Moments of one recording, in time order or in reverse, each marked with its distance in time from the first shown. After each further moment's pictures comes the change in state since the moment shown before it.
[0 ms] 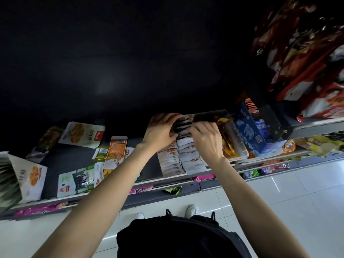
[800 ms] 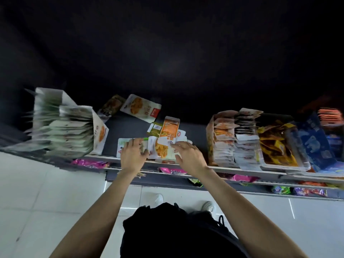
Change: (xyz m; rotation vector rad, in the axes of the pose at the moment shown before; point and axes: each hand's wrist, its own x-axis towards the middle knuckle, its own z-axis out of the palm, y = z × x) left_hand -0.235 -0.155 0.025 -0.106 0.139 -0.754; right_hand -0.010 -0.210 0.041 0.386 -0.817 -0.057
